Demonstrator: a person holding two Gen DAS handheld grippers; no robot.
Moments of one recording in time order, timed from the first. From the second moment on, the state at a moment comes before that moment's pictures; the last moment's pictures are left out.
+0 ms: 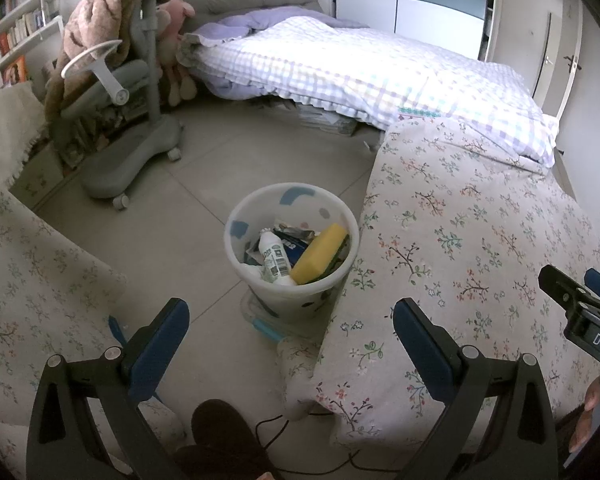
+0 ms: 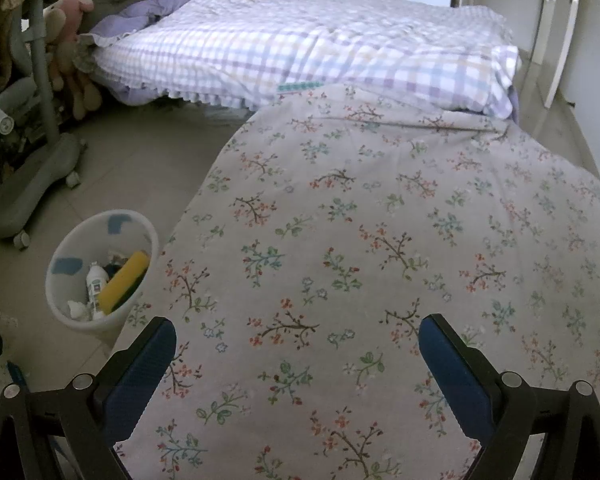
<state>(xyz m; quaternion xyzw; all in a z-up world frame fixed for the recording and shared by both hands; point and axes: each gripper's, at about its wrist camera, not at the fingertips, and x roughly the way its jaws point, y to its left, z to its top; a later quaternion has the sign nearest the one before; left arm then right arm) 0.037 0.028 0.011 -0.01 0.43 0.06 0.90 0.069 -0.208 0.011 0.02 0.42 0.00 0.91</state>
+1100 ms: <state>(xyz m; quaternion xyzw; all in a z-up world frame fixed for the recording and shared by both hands) 0.036 0.030 0.009 -0.01 0.44 0.05 0.90 0.068 -0.203 0.010 0.02 0.42 0.00 0.91</state>
